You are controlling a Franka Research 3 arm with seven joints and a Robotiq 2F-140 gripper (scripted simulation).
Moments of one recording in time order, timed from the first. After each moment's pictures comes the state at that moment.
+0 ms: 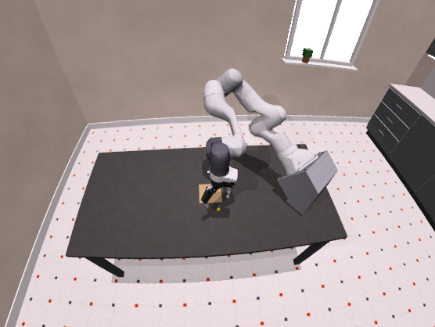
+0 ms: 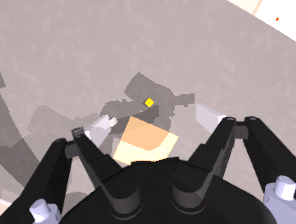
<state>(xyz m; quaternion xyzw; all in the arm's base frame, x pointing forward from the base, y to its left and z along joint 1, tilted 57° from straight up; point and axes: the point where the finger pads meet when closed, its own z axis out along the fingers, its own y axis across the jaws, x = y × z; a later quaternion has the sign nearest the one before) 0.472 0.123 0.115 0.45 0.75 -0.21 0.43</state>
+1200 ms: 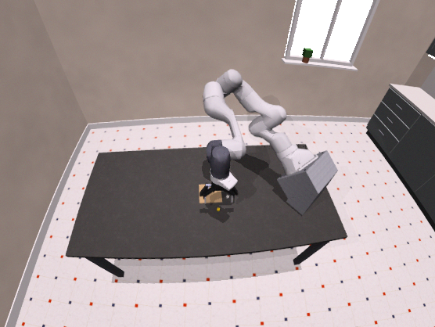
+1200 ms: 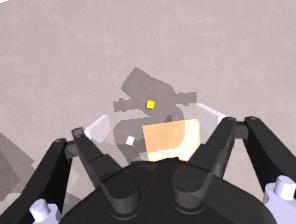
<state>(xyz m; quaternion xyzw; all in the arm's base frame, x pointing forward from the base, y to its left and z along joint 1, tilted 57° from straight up) 0.476 0.110 0.104 0.65 0.59 -0.08 0.47</state>
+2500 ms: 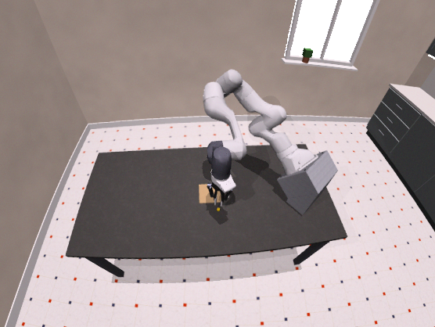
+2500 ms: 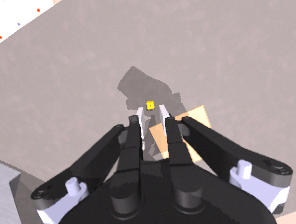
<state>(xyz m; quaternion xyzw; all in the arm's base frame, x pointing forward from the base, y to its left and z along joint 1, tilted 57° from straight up) 0.477 0.106 0.100 0.72 0.50 -0.01 0.48</state>
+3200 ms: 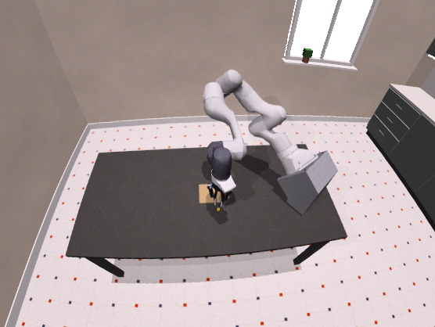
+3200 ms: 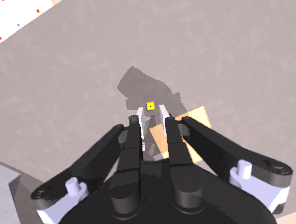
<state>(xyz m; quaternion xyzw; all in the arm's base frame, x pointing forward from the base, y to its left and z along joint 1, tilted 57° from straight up) 0.478 0.106 0.099 0.72 0.49 -0.01 0.48</state>
